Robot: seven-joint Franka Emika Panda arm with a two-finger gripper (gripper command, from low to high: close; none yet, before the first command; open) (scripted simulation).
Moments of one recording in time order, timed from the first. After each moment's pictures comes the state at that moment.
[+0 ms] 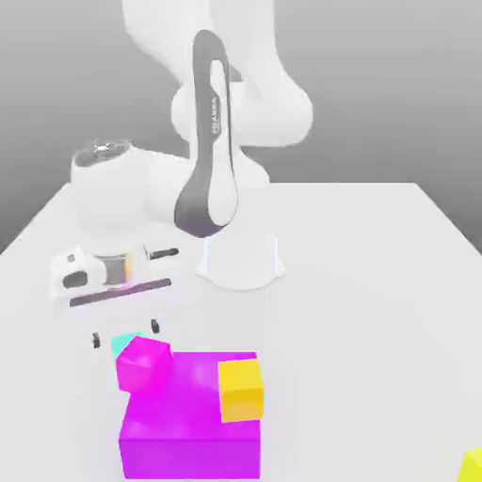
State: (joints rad) arm -0.27 0.15 -0.20 -2.87 0.25 3.02 -0.33
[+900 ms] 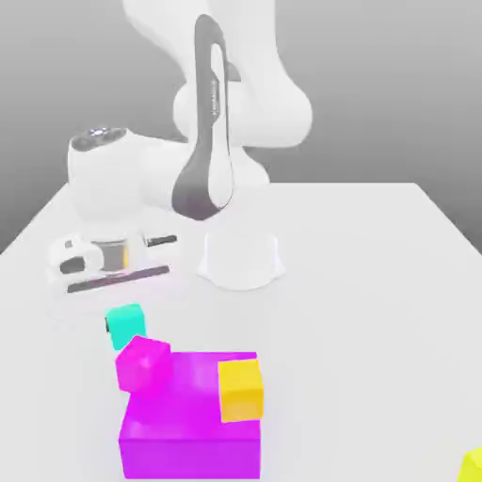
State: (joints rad) arm -0.28 -0.05 -0.22 -2.83 0.05 2.86 -0.13
